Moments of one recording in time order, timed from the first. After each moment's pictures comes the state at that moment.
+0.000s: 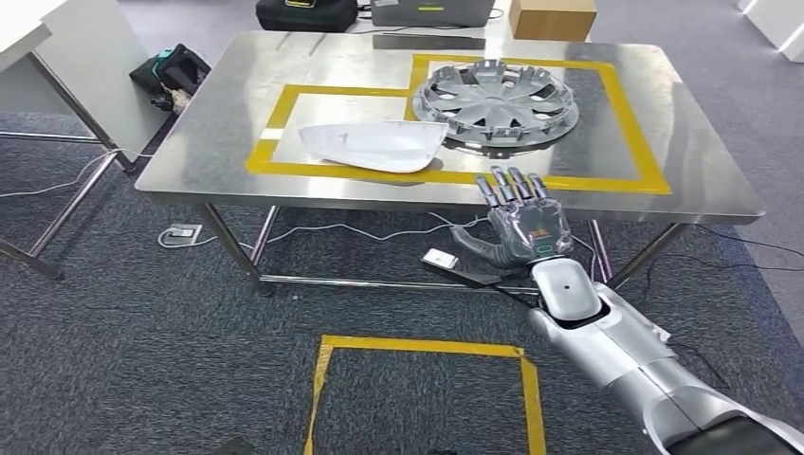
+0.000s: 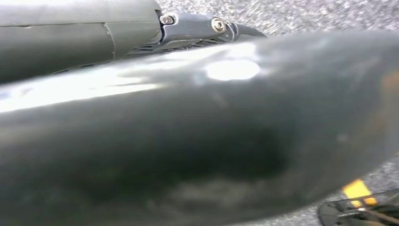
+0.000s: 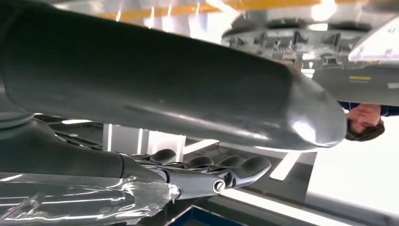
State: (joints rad) left arm -0.07 -0.11 0.97 -0.19 -1.42 0.22 -0.02; right arm -0.61 -0.07 0.66 -0.88 1.52 -0.47 0.20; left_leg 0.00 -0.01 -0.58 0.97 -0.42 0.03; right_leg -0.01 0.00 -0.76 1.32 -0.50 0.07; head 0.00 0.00
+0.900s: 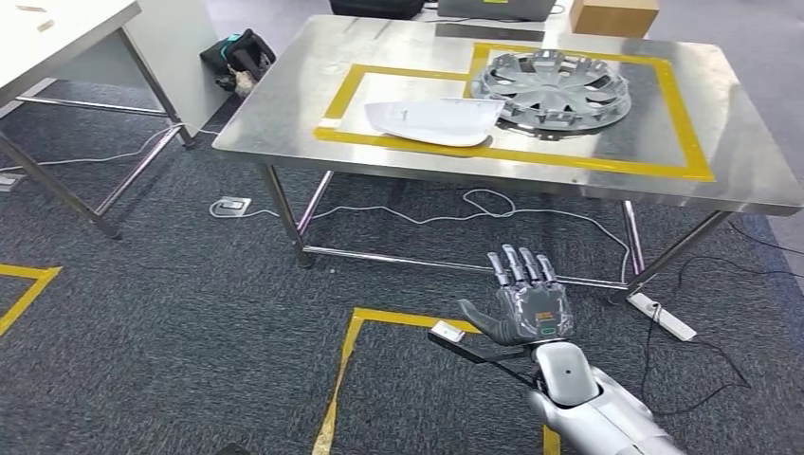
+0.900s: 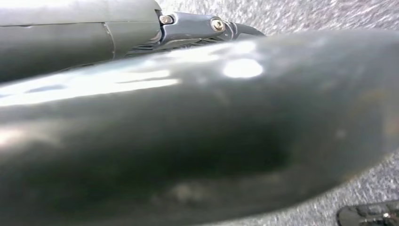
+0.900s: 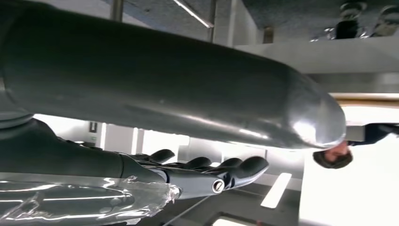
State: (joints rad) left arm -0.06 -0.13 0.98 -0.19 -1.41 0.24 0.05; right arm -0.30 -0.06 0.61 -0.86 1.55 -0.69 0.25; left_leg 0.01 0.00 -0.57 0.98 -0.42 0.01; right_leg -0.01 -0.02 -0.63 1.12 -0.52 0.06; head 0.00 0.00
